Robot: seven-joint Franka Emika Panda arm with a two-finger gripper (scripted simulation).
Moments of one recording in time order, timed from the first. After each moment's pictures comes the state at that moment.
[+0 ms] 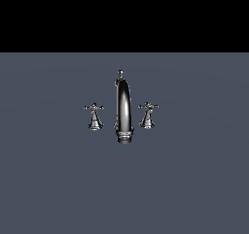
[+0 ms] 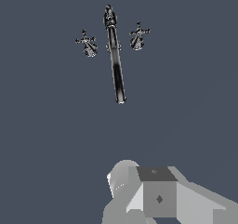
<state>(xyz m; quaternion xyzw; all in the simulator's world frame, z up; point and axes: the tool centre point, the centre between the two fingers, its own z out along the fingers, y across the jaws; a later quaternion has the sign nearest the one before) -0.271 -0.016 0.486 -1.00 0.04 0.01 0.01</state>
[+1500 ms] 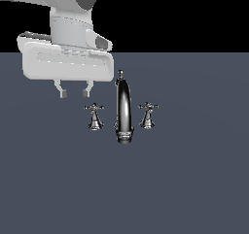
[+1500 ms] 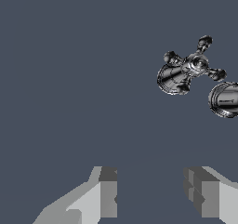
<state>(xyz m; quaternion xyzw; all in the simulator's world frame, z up) -0.083 0.132 0.189 -0.97 -0.23 0.03 0.06</state>
